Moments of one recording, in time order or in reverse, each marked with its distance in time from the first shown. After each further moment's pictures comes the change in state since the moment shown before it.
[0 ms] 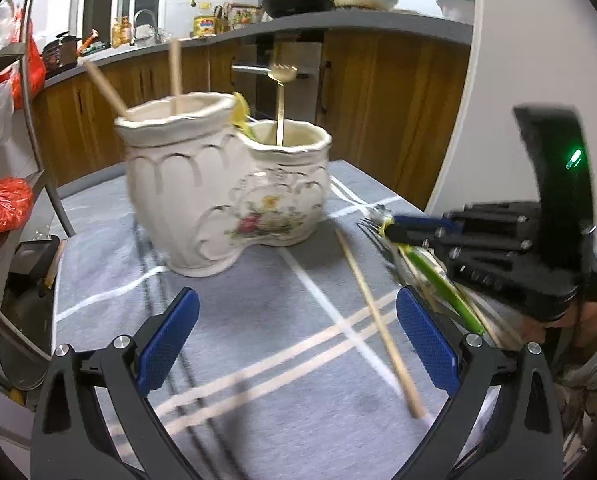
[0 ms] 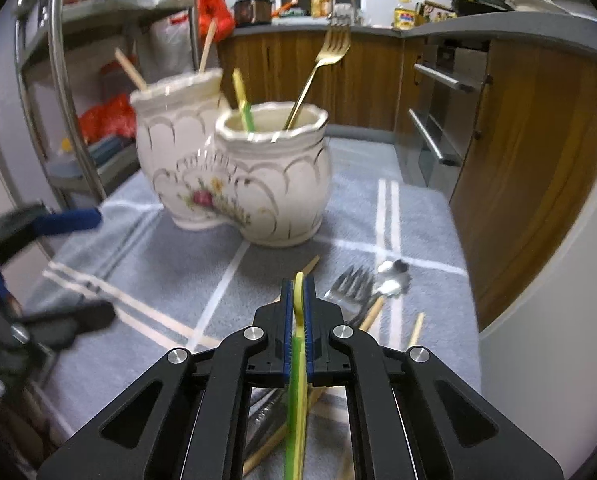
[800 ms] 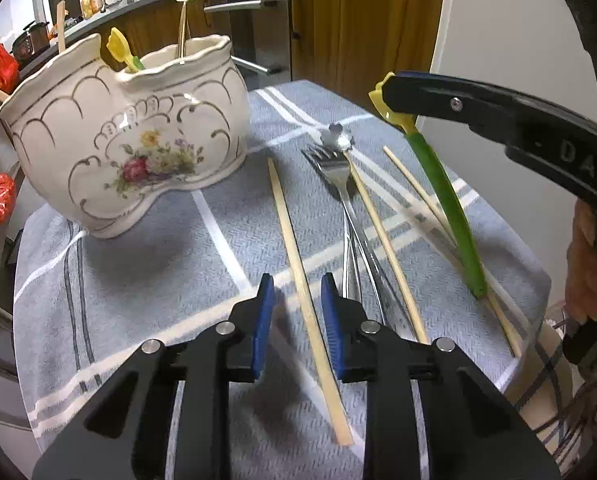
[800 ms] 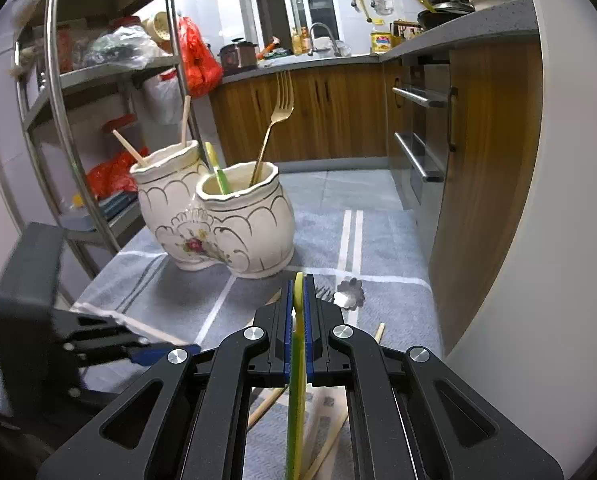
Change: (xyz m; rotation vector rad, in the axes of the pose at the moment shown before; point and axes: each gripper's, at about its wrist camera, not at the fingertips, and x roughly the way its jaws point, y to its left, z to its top) left arm 0.058 -0.068 -0.003 0.073 0.240 0.057; right arm -0.036 -0.033 -0.006 0.098 -0.126 0.058
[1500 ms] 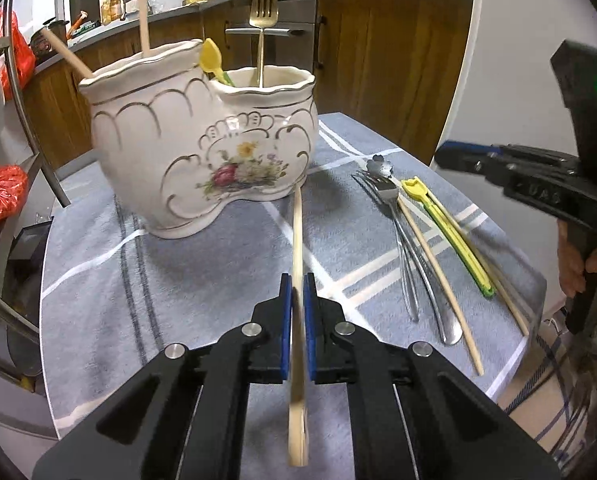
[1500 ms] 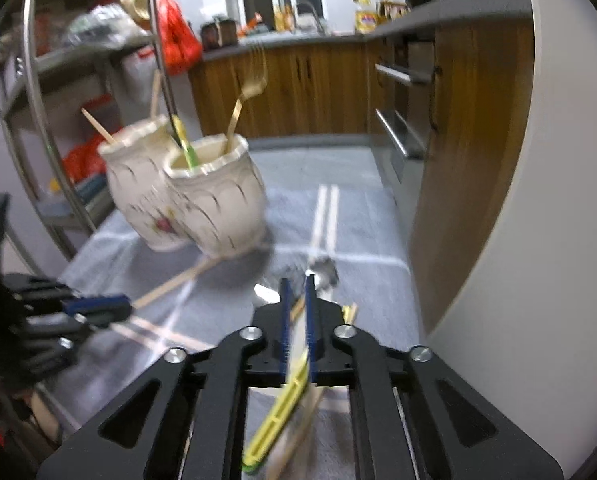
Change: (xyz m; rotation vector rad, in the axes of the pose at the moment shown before) left arm -0.033 0.059 -0.020 -0.049 -0.105 -0.032; right arm 0.018 -0.010 -0.005 0.000 0.132 -0.114
